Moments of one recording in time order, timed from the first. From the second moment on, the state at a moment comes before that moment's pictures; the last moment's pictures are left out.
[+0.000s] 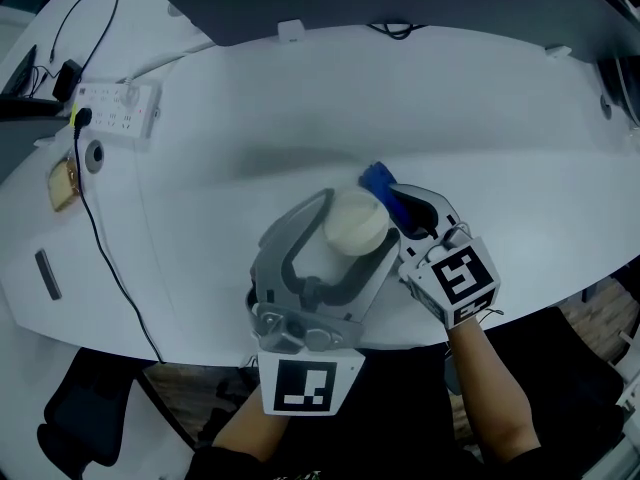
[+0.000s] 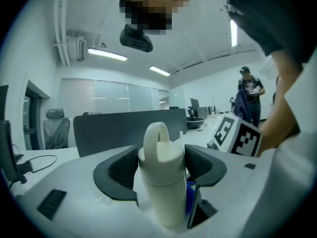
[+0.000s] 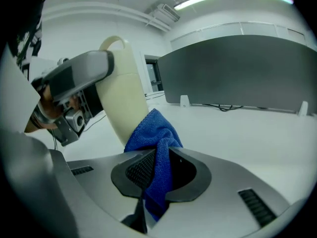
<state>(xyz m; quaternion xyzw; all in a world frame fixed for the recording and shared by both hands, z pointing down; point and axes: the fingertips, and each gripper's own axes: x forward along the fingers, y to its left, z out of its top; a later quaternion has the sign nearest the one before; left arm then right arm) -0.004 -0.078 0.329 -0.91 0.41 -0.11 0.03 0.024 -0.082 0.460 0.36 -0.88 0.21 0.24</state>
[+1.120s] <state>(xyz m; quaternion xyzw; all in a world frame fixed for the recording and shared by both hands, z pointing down) -0.012 -0.069 0.314 -0.94 0.33 -0.09 0.04 0.023 -0.080 0.460 0.38 -0.88 0.12 0.25</state>
